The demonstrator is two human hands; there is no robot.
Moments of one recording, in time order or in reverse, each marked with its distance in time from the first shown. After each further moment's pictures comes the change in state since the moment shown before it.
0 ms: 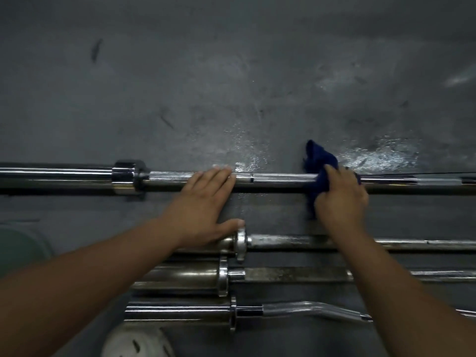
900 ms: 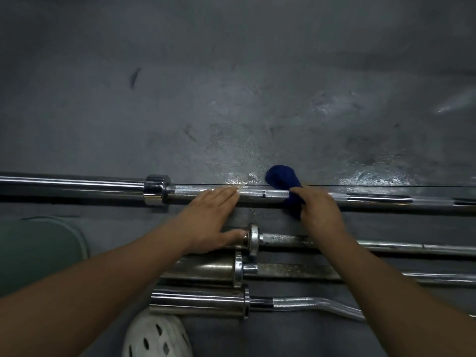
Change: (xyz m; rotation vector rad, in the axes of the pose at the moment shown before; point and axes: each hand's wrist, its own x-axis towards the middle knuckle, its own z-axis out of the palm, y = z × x) left_hand -0.041 -0.002 -0.010 -0.023 -0.094 0.018; right_hand -0.032 -0.040 -0.011 0.097 -0.204 -0.302
